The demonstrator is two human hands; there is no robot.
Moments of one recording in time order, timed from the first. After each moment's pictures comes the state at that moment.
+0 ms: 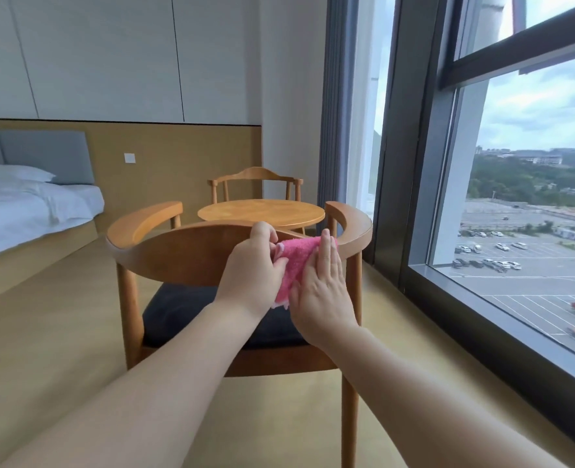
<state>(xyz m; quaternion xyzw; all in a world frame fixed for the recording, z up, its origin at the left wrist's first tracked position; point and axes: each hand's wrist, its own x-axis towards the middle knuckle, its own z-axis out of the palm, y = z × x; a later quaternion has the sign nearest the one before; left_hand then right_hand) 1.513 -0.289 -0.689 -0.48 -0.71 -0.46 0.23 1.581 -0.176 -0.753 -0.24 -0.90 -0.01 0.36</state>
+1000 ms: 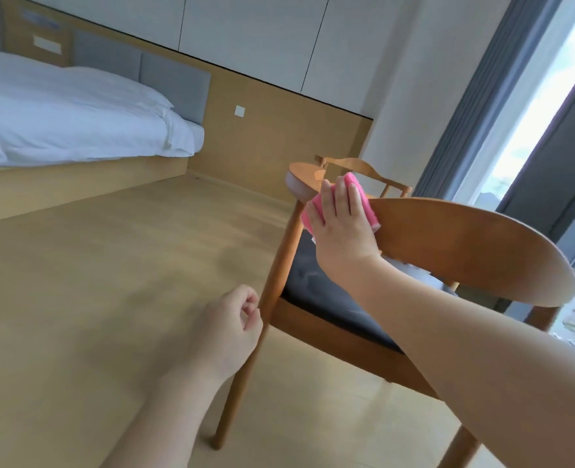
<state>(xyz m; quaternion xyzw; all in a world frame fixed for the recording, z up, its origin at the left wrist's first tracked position) 1.348 -0.509 -0.861 -0.29 -0.80 -0.50 0.15 1.358 -0.331 -0.728 -0.12 -0.82 -0.52 0.20</state>
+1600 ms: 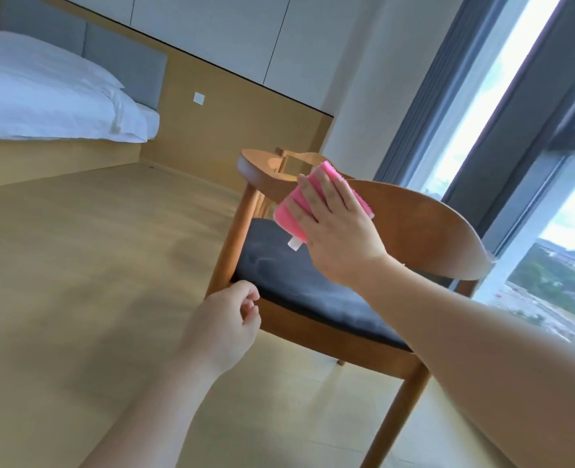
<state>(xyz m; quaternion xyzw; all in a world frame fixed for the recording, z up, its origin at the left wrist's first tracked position) 1.366 -0.475 -0.877 -0.34 -0.77 -0.52 0.13 1.408 -0.310 -0.723 0.01 -0.82 -0.53 0.22</state>
